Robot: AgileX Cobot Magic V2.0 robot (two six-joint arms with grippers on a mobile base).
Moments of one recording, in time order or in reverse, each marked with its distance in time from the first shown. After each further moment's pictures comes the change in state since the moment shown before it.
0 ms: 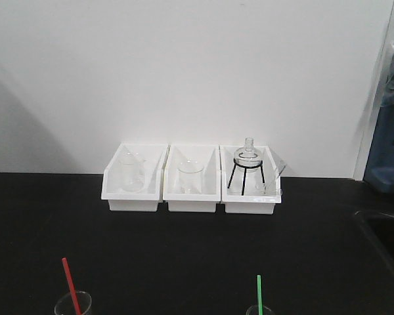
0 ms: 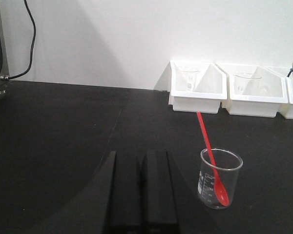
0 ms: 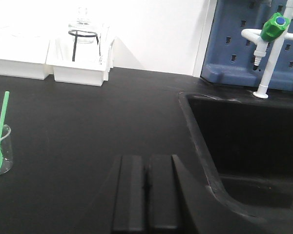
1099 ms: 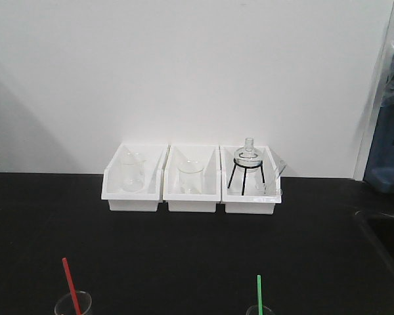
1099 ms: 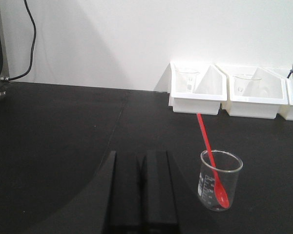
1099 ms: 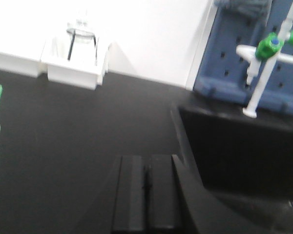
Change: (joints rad) left arm 0.000 0.000 0.000 0.000 -0.010 0.000; right arm 0.000 0.000 0.001 -0.057 -0.066 -0.031
